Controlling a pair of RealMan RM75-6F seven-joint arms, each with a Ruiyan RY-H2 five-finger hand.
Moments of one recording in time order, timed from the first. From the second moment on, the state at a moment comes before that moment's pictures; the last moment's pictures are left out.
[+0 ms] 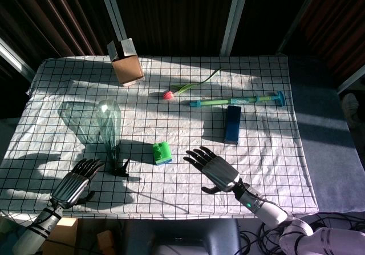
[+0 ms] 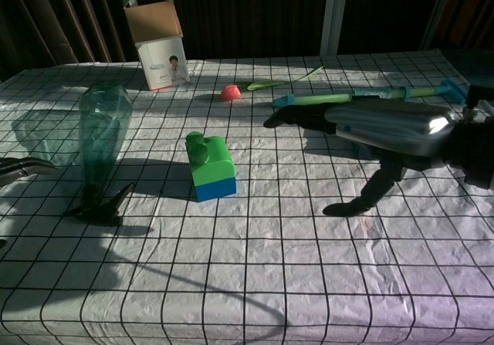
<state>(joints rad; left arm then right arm) -0.33 -1.27 0.06 -1.50 1.60 1.13 0.09 0.61 -1.40 0.08 -1.70 -1.57 0.90 -0.16</state>
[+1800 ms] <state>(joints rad) -0.23 -1.20 0.05 -1.50 1.56 1.31 0.06 1.02 -1.89 0.27 -1.22 -1.04 0.79 -0.42</state>
